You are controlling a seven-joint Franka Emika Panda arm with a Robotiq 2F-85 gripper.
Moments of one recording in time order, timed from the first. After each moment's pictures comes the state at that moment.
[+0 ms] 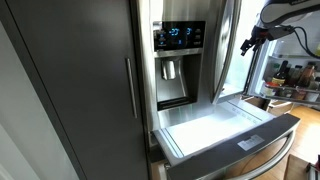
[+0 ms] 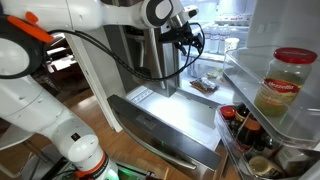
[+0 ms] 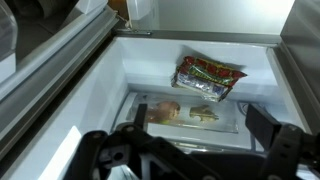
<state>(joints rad) -0.28 -0.23 -0.30 -1.96 -0.20 2.19 -0.17</state>
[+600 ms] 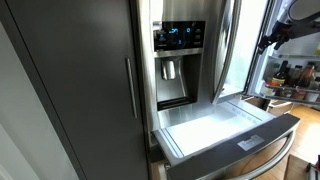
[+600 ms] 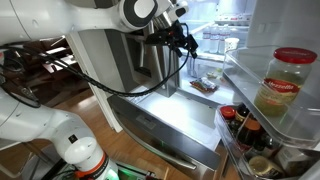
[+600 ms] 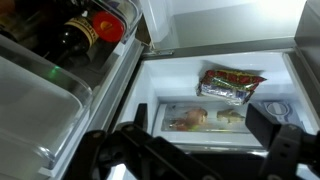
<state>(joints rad) -0.37 -0.47 -0.26 -2.15 -0.32 2.16 0.02</state>
